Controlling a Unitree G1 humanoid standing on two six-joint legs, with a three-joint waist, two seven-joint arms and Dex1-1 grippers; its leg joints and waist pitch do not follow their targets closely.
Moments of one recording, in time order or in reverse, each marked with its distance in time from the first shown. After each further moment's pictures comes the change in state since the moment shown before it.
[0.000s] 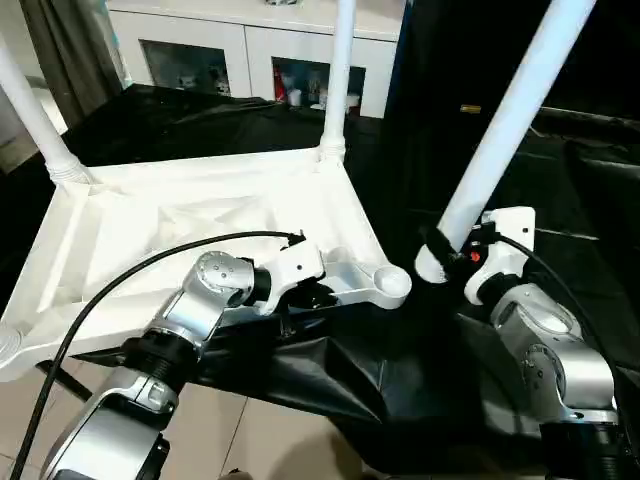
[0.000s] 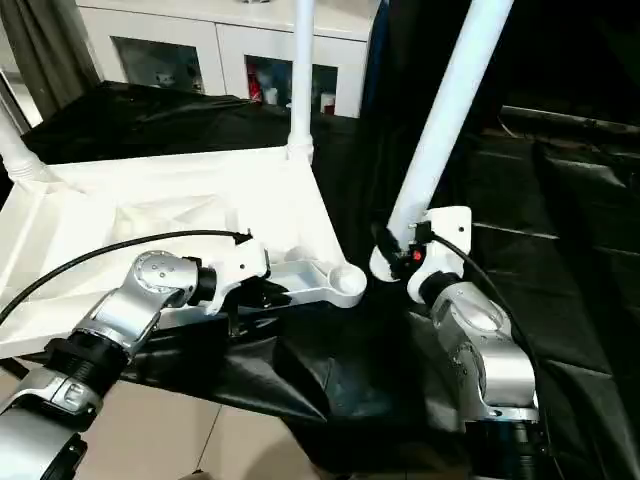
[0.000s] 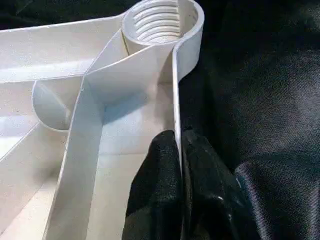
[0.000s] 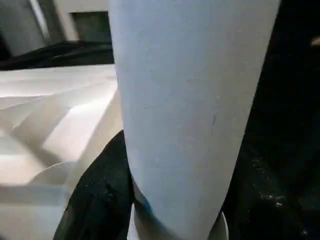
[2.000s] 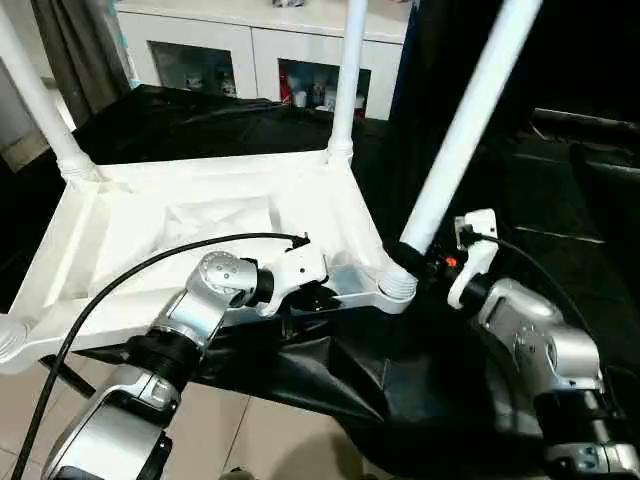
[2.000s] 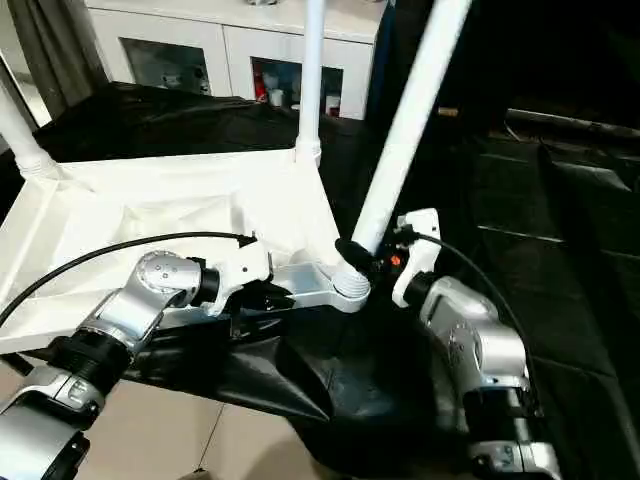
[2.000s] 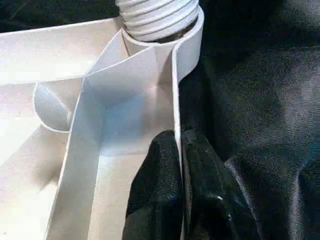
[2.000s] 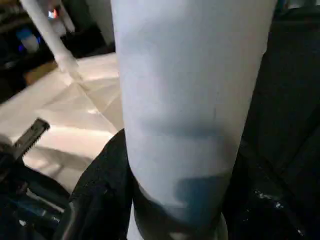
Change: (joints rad) left arm -0.015 -0.007 -0.014 0.043 0.005 -0.055 -0.009; right arm -0.085 -0.016 -0.008 0.255 0.133 -0.024 0.282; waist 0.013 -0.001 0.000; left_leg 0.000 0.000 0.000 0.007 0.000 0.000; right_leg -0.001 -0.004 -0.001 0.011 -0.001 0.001
